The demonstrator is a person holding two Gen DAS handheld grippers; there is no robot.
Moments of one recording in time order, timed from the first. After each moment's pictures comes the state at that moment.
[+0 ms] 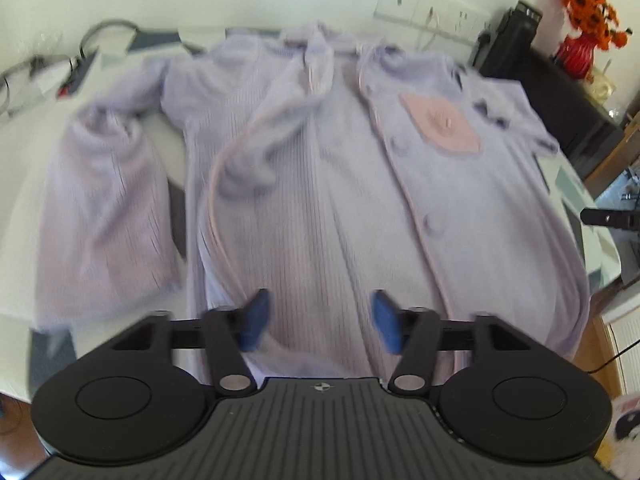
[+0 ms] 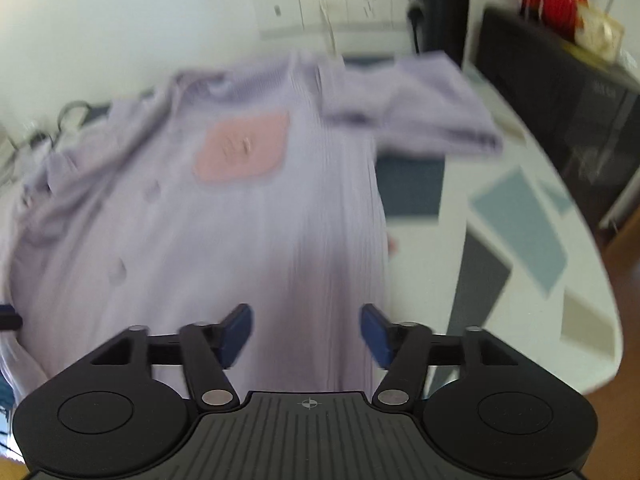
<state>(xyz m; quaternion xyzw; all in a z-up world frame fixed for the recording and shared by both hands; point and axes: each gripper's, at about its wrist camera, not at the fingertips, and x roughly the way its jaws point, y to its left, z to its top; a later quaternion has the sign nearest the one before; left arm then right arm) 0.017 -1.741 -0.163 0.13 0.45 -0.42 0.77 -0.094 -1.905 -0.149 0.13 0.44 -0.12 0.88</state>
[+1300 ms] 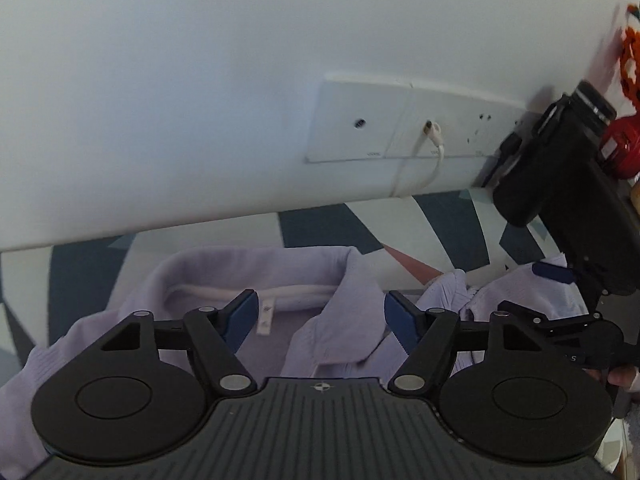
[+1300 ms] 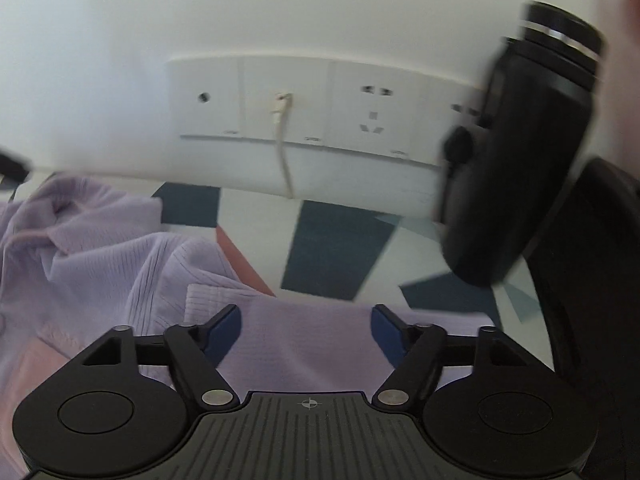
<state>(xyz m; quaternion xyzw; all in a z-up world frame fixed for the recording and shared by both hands) 0.170 -2.150 -0.143 0.17 0.45 -0.48 0.74 0.188 -2.097 -0.195 0.00 0.38 -0.06 0.92</state>
